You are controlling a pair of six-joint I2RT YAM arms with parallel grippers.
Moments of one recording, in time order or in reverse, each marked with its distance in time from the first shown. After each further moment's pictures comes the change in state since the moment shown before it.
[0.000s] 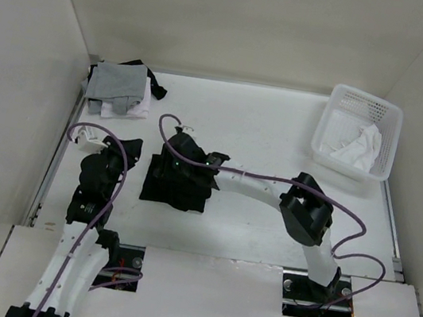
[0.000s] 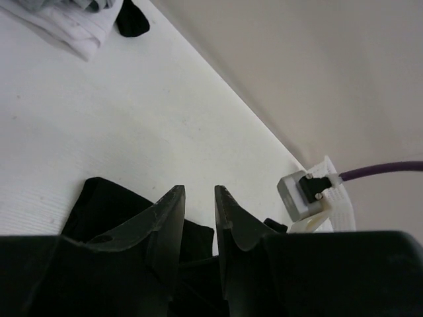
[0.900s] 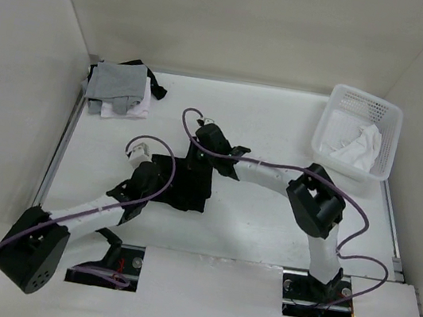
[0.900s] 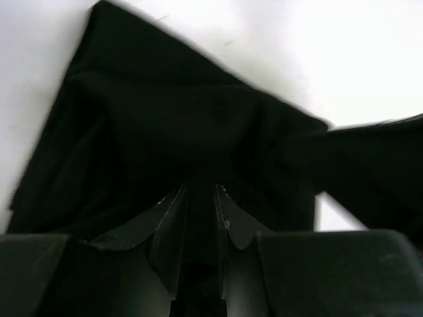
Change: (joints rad) left arm -0.425 0.518 -0.091 0.153 -0.233 -0.029; right arm -0.169 -0.039 -0.207 0.162 -0.116 -0.196
